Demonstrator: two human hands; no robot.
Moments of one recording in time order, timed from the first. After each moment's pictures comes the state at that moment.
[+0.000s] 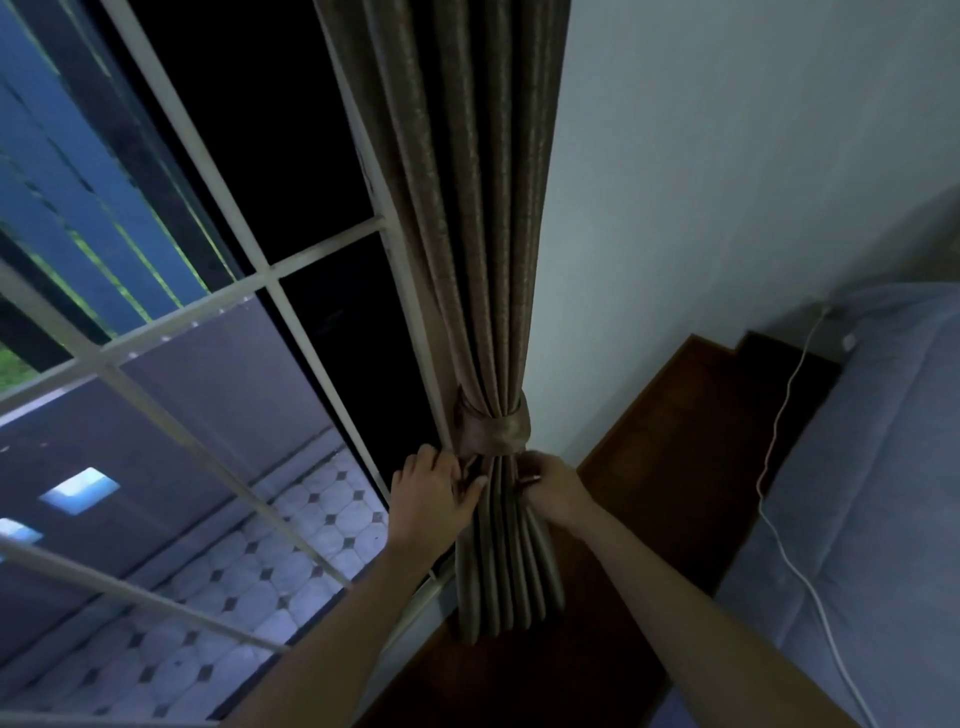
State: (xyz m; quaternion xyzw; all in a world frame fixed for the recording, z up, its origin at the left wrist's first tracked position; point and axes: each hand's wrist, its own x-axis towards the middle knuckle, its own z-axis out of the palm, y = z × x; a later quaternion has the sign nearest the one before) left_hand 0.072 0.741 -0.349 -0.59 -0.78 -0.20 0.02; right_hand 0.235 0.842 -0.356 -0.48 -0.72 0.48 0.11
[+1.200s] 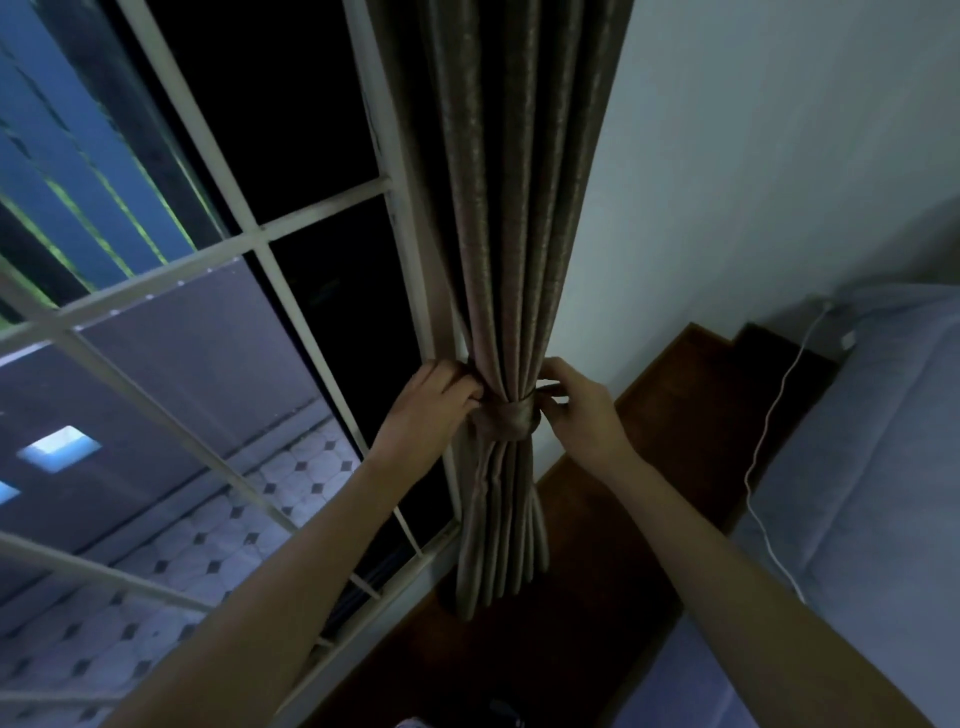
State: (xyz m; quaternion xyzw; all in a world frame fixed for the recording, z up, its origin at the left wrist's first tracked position) left_hand 0.050 0.788 -0.288 -0.74 -0.61 -0.28 0.09; right_hand 0.244 0.871 -0.287 -0.33 -0.81 0.33 0.35
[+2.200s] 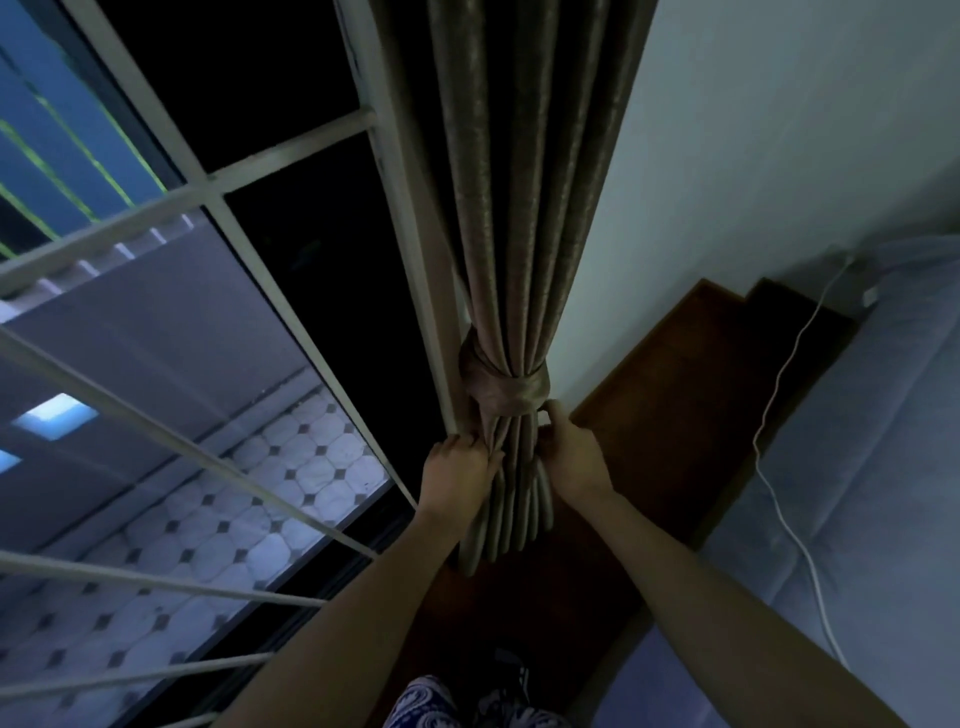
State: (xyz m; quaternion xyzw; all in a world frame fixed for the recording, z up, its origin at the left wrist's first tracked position) left_hand 0.094 0.769 -0.398 -0.62 -0.77 -0.10 -0.04; right_hand 0.241 0.853 -0.398 -0.49 -0.78 0.34 0.16
